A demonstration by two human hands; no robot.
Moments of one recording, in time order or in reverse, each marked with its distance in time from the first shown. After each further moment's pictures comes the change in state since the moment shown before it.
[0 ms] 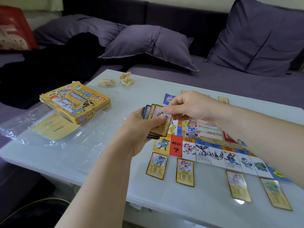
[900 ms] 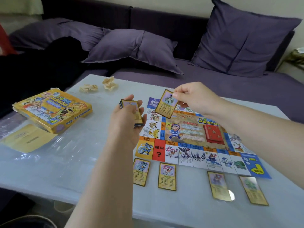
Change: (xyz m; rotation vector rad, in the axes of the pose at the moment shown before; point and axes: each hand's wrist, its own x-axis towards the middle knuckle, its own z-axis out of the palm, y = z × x) left_hand 0.024 0.009 0.034 -0.454 0.303 0.072; right_hand -0.004 0.022 -0.051 -0.254 0.381 -0.096
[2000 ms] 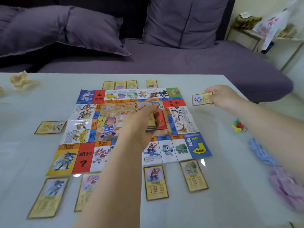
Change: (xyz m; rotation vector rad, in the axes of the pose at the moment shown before) left_hand -0.007 -0.159 0.129 0.254 -0.260 -0.382; right_hand -0.047 0.269 -0.132 -0.064 0.320 0.573
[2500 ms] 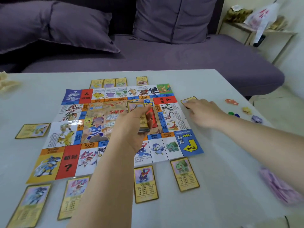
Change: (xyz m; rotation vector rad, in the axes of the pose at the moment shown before) left_hand 0.003 -0.013 0.006 0.006 -0.016 0.010; right_hand -0.034 0.016 0.034 -0.735 -0.165 -0.360
